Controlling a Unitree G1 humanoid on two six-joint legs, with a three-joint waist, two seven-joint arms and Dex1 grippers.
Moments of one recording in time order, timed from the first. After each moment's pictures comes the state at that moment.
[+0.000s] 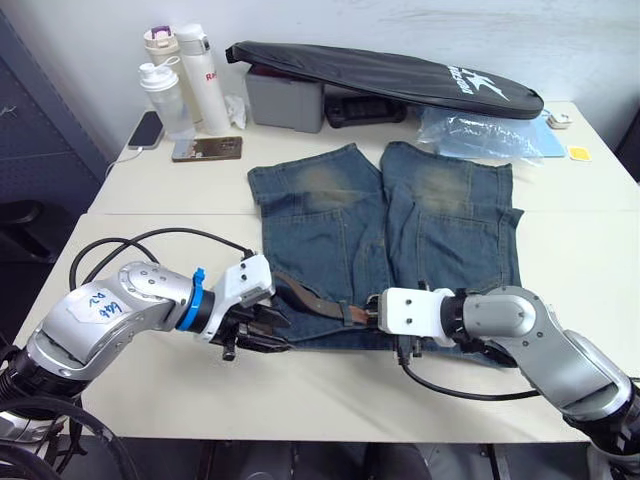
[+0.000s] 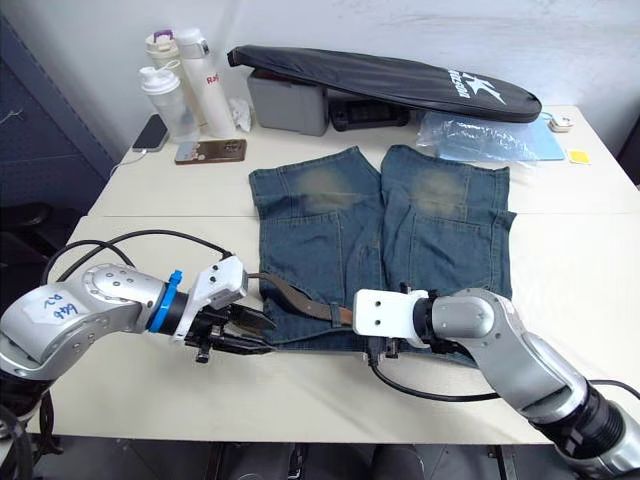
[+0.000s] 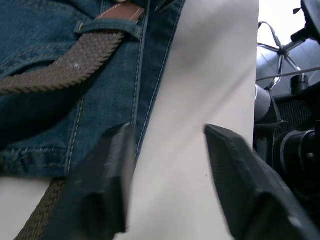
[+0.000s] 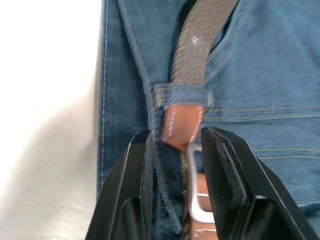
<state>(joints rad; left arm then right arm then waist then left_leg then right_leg) -0.48 0.97 -0.24 -0.49 -0.66 1.01 -0.89 -0.38 -0.87 0.37 -0.64 0.04 0.63 0.93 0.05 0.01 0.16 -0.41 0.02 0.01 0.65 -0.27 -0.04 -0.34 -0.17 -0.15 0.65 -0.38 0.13</state>
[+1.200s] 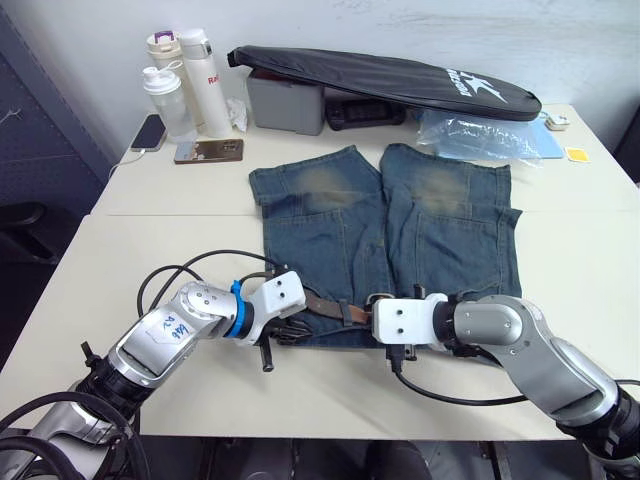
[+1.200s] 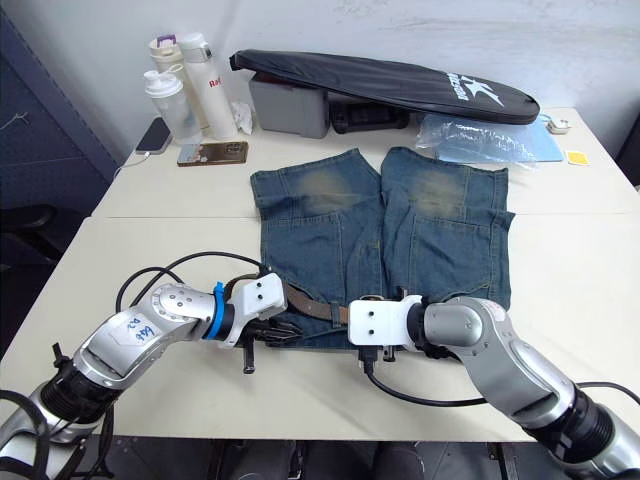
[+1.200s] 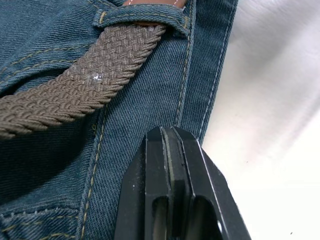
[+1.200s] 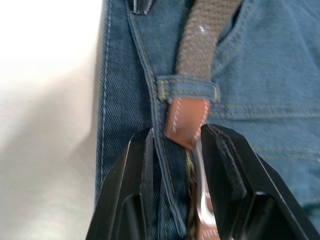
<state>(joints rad) -0.47 0.73 -0.41 -0.38 -0.35 0.91 -0.79 -0.37 -0.83 0.46 -0.57 -0.13 0.52 0.90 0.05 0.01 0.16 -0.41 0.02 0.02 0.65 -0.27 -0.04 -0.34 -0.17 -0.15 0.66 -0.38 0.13</state>
